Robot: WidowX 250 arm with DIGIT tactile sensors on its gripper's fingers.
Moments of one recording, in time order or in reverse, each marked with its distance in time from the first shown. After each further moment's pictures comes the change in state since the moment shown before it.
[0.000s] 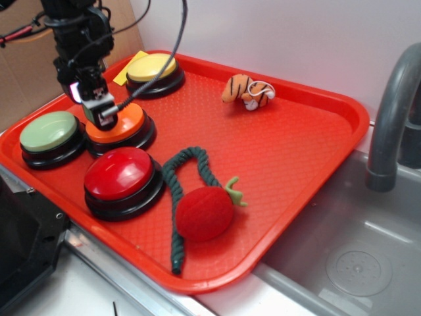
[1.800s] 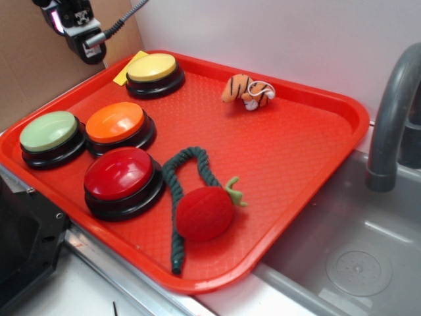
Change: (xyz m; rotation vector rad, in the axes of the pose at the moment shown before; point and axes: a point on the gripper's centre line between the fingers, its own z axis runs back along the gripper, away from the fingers) arm 0.006 -0.014 0.075 0.069 -0.047 -0.025
